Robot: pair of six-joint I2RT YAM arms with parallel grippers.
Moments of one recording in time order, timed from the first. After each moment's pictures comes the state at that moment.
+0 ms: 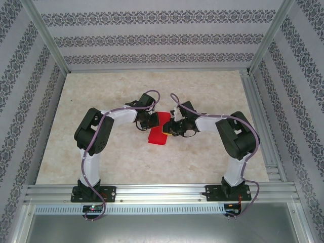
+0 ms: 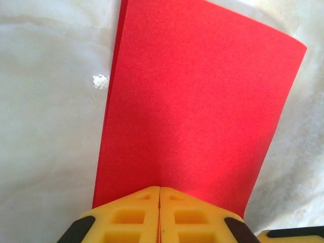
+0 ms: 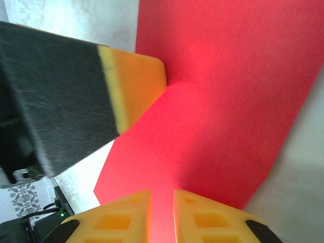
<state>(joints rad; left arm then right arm) -0.54 2.02 1.29 -0.39 0.33 -0.71 0.49 1.87 0.94 -0.07 -0.69 0.67</state>
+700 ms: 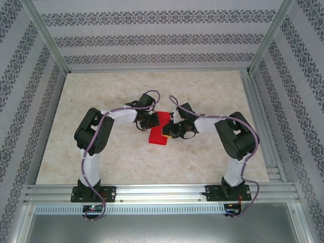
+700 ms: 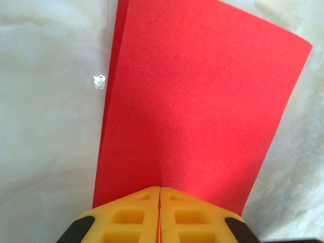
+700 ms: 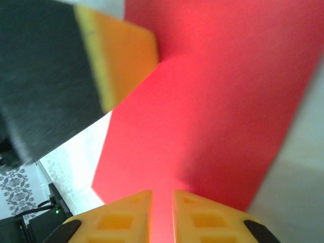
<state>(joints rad) -0.54 2.02 1.29 -0.39 0.33 -0.71 0.53 1.85 0.92 -0.09 -0.68 0.68</state>
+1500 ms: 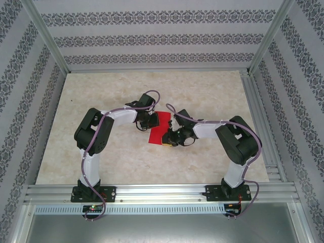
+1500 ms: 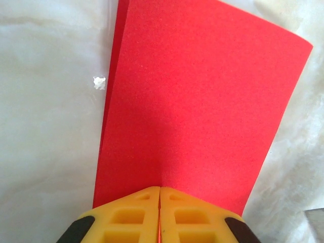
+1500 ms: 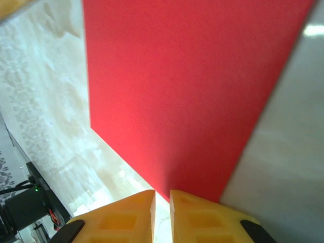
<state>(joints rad) -0.54 2.02 1.28 -0.38 0.33 -0.72 0.59 1.81 0.85 -0.15 -0.64 0.68</state>
